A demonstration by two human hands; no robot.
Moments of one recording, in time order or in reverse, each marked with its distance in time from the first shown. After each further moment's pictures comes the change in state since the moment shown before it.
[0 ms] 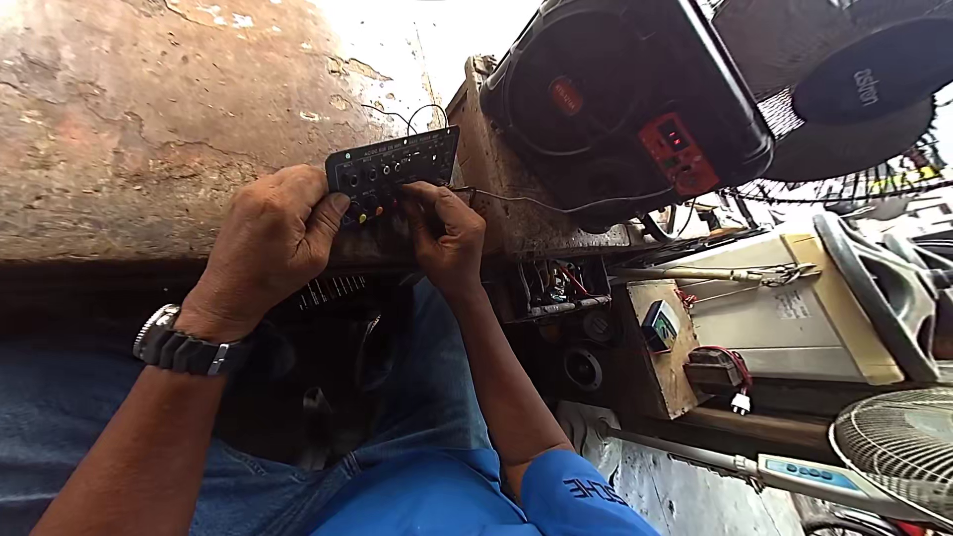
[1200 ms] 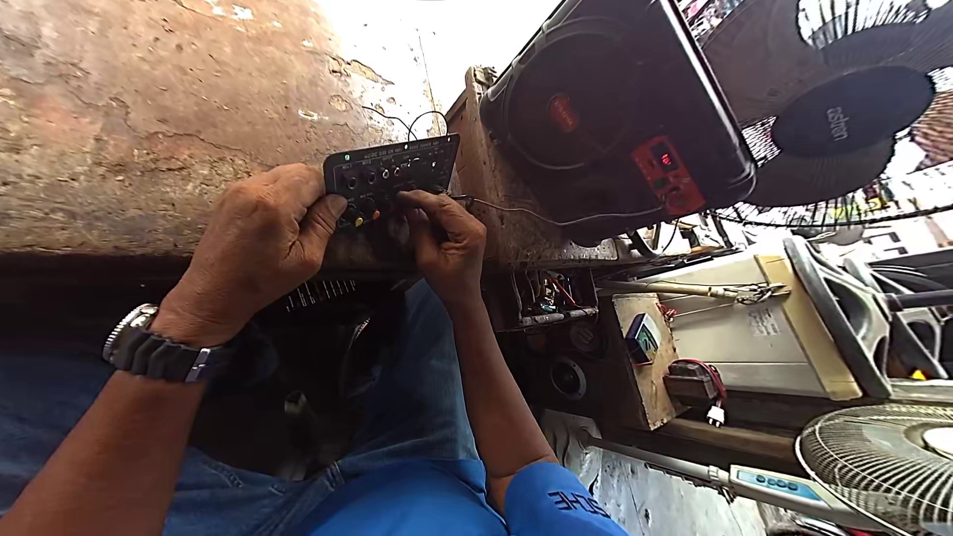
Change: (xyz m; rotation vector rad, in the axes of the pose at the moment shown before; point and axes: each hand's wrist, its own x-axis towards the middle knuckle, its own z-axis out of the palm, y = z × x) left_hand 0.000 -0.001 0.000 -0.005 0.009 -0.002; right_hand 0.003 -0.003 -0.007 0.108 -0.034 0.037
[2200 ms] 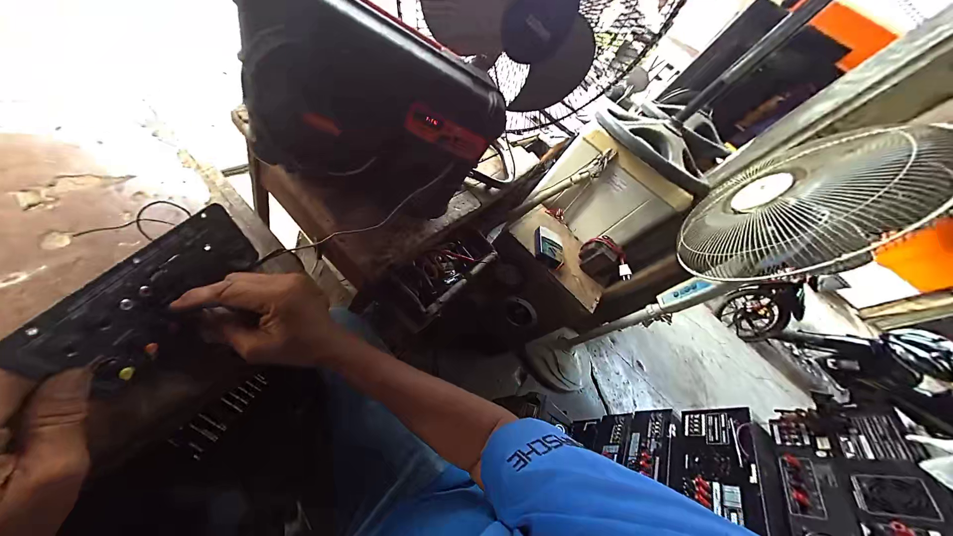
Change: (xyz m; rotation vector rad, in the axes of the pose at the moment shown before) left_hand -0.009 -0.003 0.001 -0.141 -0.123 -0.115; right_hand 0.002 -0.007 -0.001 0.006 0.023 0.037
